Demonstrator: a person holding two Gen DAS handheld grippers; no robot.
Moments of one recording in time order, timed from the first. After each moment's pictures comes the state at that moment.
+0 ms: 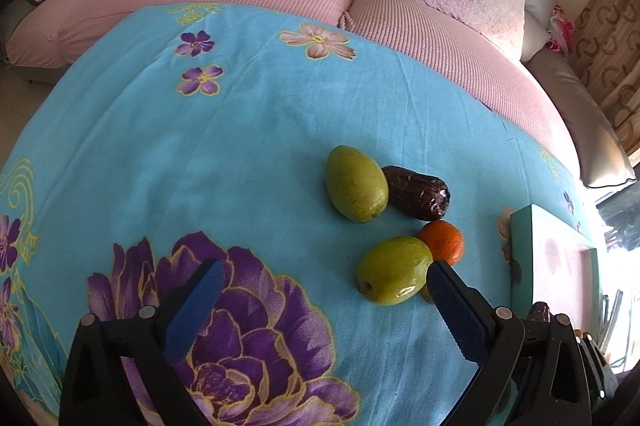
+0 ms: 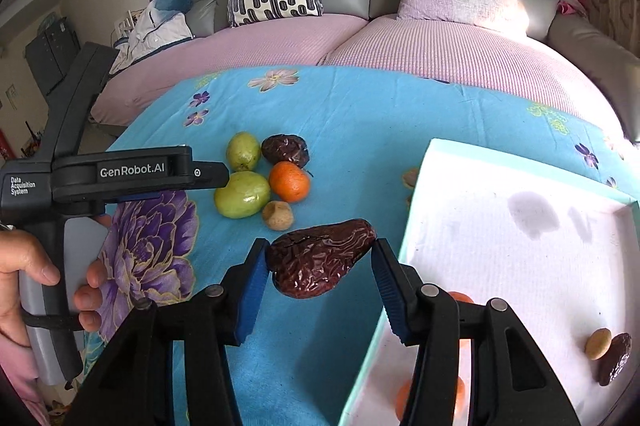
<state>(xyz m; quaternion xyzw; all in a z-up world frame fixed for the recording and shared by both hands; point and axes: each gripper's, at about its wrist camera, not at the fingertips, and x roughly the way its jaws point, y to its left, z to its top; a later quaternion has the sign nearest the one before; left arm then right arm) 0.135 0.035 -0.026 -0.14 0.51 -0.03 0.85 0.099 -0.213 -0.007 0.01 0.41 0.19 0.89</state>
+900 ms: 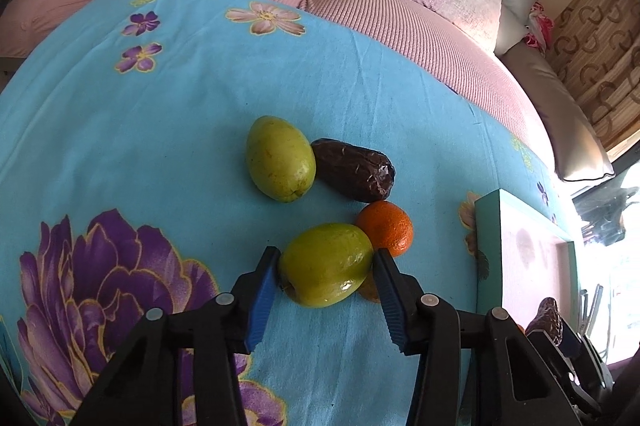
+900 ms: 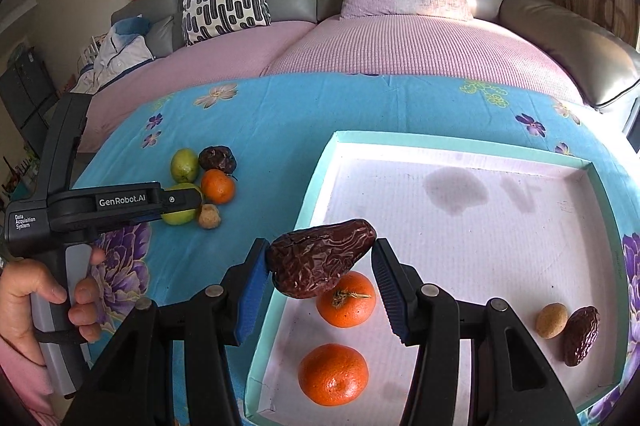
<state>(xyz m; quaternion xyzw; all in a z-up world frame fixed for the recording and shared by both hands) 0.136 0.002 -0.041 -0.17 0.52 -0.07 0.84 0.097 -0.267 -0.004 0.04 0.42 0.12 0.90</state>
